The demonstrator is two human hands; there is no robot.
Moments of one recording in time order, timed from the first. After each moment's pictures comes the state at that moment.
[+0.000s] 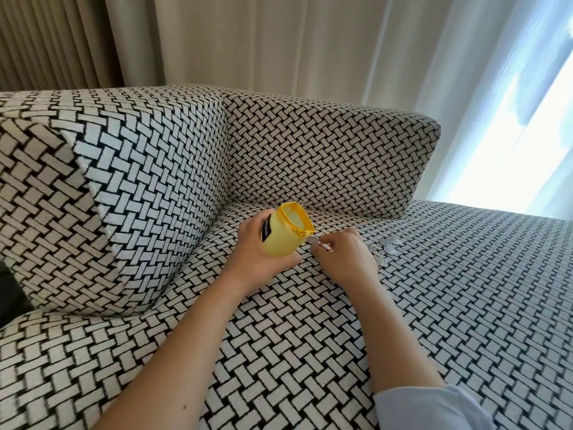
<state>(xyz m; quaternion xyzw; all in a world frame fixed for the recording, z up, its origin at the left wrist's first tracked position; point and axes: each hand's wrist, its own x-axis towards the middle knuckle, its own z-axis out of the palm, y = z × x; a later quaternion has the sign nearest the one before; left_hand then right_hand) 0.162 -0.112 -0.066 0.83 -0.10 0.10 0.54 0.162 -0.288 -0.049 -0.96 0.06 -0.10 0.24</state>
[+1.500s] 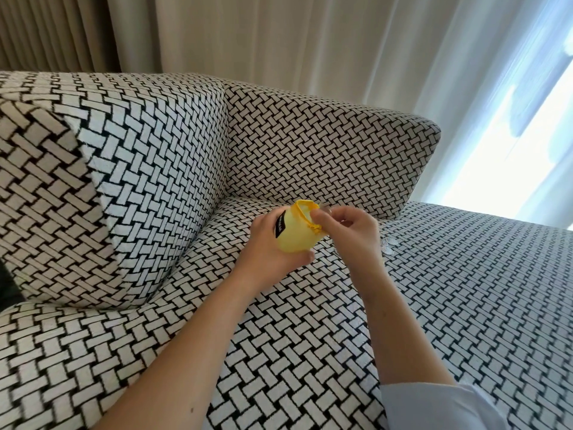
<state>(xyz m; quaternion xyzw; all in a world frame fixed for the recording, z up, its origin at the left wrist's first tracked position) 0.156 -0.130 -0.058 0.81 -0.11 0.09 0.57 0.147 -0.281 -0.016 -0.78 0.01 -0.18 0.59</state>
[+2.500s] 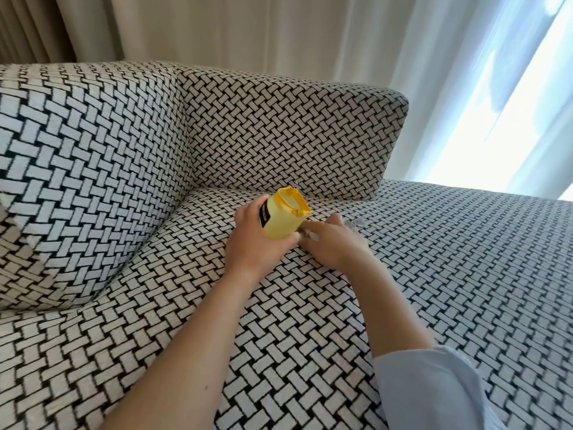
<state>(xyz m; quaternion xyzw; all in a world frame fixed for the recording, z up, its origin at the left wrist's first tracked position) 0.167 -0.194 -0.071 0.86 -0.02 0.17 0.48 0.173 -0.350 -0.043 -1.00 -0.01 0.01 0.10</state>
